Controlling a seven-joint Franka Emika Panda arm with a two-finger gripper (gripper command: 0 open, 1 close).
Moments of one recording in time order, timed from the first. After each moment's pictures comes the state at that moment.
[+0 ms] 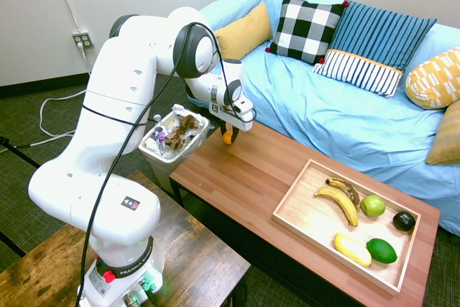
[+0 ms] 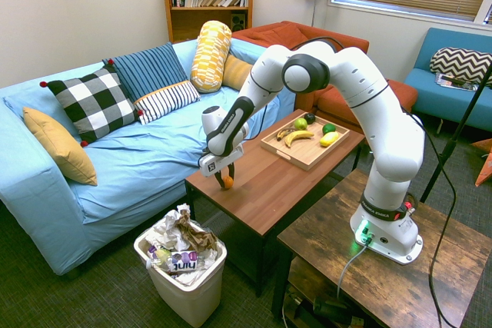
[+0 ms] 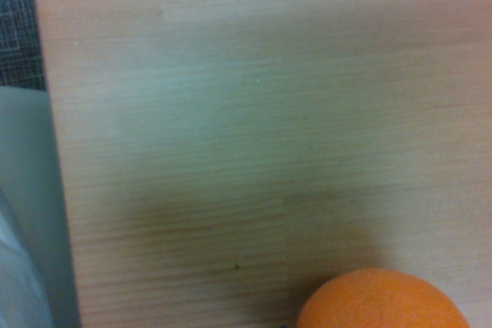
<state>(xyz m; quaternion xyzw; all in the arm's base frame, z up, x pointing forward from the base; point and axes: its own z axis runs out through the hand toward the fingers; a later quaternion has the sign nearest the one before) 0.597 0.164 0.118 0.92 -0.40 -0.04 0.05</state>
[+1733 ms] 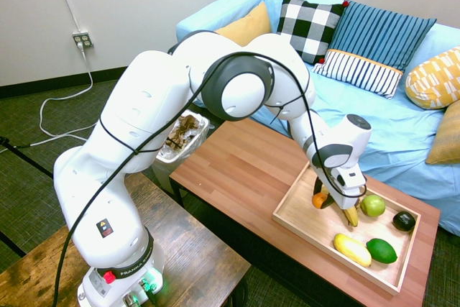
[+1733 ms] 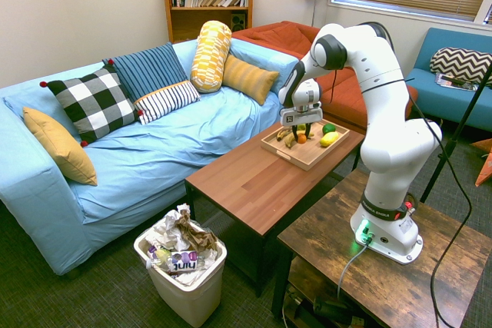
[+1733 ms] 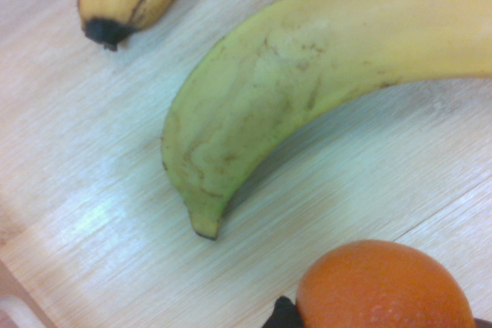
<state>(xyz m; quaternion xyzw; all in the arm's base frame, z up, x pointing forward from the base) 0.541 -0.290 0.128 0.77 -0.63 -0.05 0.05</state>
